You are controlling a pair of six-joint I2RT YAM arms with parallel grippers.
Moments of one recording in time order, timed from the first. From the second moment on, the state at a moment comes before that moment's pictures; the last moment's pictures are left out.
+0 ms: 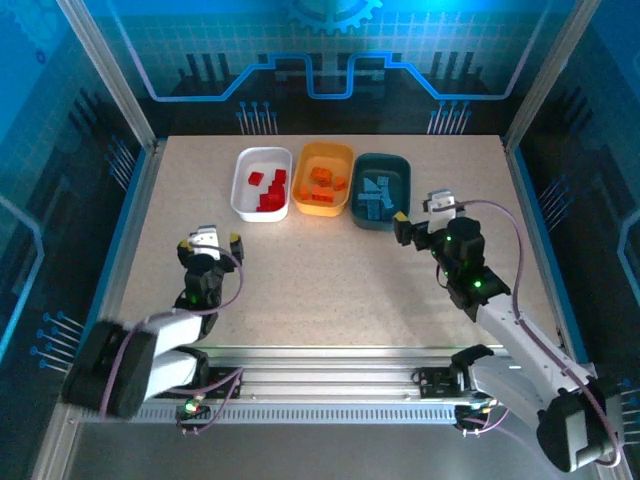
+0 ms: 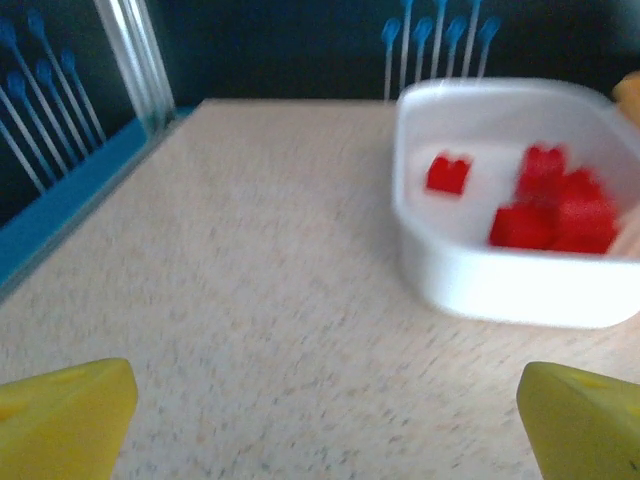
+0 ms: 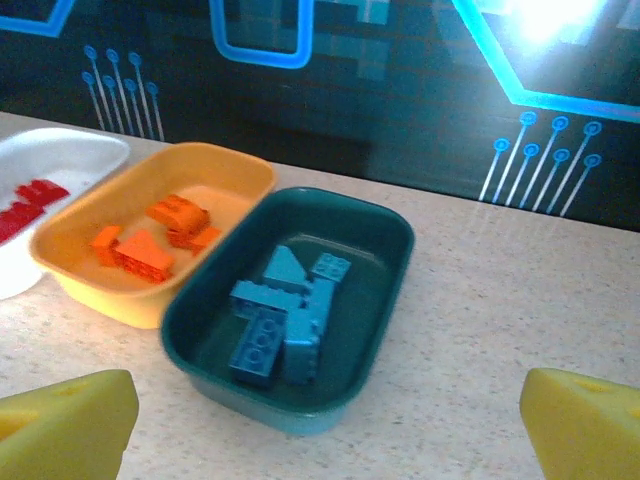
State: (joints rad) left arm -0.17 1.27 0.13 0.88 -0.40 -0.06; right arm 0.29 0.90 0.54 0.09 0.10 -0.05
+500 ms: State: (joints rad) left arm -0.01 1.55 0.33 0.94 -0.17 -0.11; right arm 0.02 1.20 0.27 0.57 -0.14 -0.08
